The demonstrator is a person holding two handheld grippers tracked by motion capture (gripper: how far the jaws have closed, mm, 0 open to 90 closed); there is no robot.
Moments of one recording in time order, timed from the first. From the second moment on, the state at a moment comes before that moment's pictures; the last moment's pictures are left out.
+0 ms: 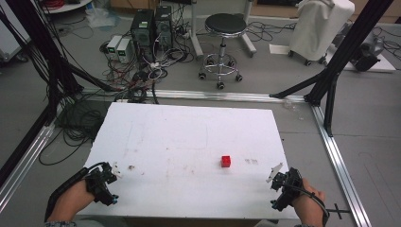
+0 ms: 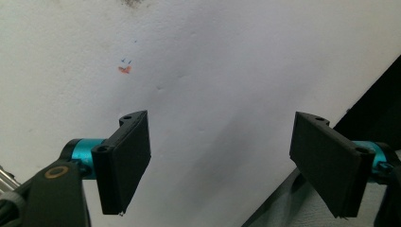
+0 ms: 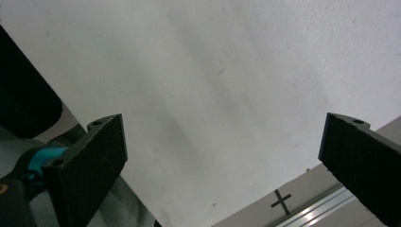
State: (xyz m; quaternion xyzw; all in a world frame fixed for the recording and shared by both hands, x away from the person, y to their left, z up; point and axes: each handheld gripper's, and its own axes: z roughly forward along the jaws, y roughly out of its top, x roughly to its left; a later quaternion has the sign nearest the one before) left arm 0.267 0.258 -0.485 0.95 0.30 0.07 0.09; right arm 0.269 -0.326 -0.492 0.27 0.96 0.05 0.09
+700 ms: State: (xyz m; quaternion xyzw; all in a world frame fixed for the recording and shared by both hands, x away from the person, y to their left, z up) left arm 0.266 0.259 -0.482 0.95 0.30 0.08 0.09; right arm 0.326 -0.295 -0.465 0.16 0.98 0.06 0.07
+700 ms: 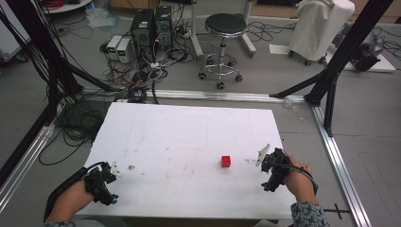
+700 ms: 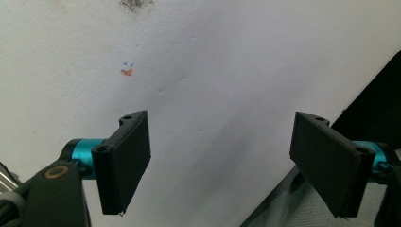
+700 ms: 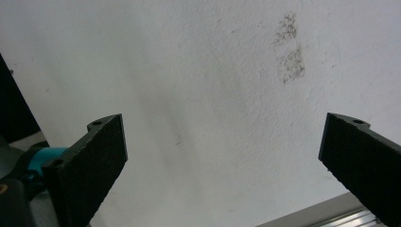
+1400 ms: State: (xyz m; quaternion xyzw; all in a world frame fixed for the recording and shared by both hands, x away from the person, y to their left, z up) left arm 0.266 0.263 -0.480 0.94 0.31 0.08 0.10; right arm 0.378 -0.269 -0.450 0.08 0.99 0.04 0.06
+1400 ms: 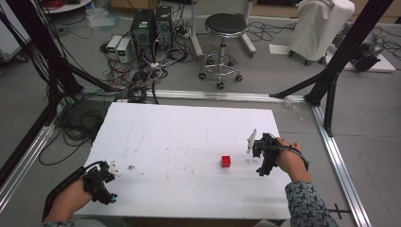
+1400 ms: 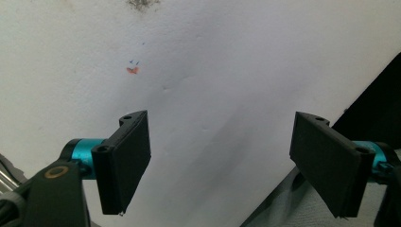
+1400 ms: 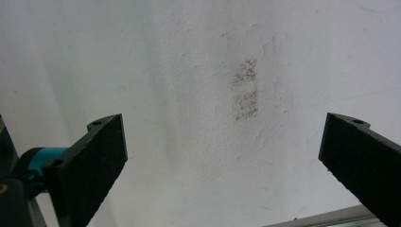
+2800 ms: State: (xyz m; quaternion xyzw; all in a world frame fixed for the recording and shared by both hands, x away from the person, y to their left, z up) left arm 0.268 0.263 -0.480 0.94 0.31 0.08 0.10; right arm 0.414 -0.184 -0.485 -0.03 1.00 0.06 0.03
